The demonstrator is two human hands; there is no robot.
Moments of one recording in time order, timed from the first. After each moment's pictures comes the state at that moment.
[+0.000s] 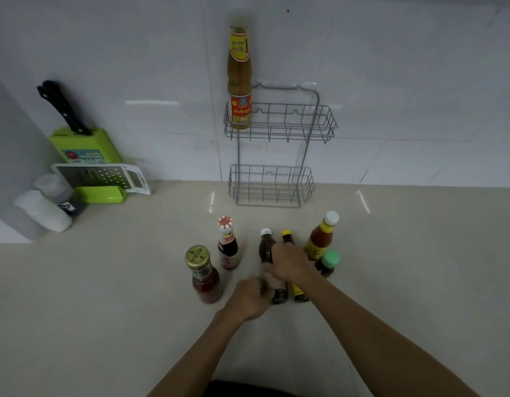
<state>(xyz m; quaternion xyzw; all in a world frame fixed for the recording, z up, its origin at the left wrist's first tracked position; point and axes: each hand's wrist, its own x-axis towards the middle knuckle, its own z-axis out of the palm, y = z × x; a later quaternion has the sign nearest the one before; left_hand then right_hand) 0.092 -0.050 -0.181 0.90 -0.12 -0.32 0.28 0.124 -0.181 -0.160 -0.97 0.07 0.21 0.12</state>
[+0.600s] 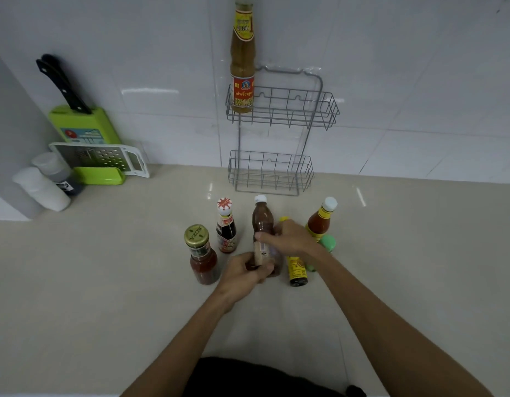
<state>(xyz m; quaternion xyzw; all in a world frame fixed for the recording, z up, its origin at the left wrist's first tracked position) 0.087 -0.037 -0.189 0.74 -0.01 -0.29 0.61 0.118 -0.196 -0.136 -0.91 0.13 0.19 0.35</state>
